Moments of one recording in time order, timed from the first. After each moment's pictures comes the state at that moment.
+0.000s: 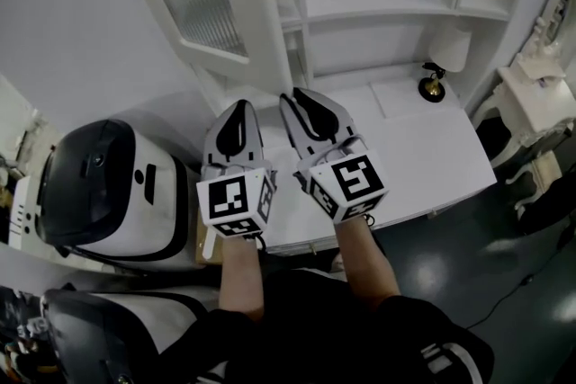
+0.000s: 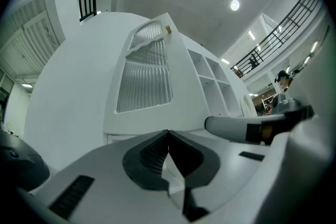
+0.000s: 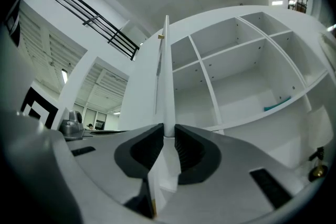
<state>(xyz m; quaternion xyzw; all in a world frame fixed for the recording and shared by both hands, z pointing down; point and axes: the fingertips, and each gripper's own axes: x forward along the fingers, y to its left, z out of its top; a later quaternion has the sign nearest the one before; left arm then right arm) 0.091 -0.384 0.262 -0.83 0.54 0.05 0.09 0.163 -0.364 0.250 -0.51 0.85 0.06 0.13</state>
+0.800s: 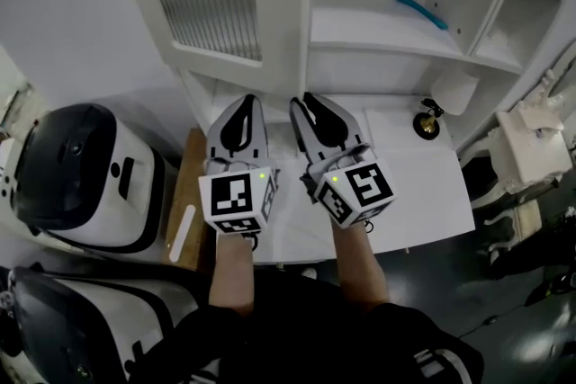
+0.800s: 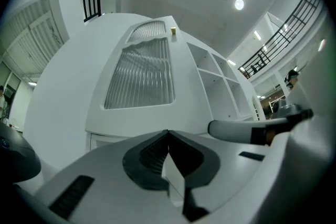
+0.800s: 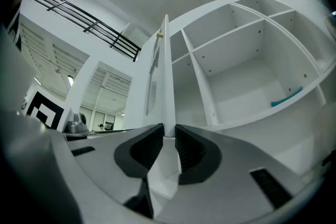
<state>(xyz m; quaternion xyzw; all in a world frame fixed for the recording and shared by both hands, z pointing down) 0.135 -0.445 0.256 -0.82 0.57 0.08 0.08 0.210 -0.427 0.248 -0.46 0.88 0.05 0.13</state>
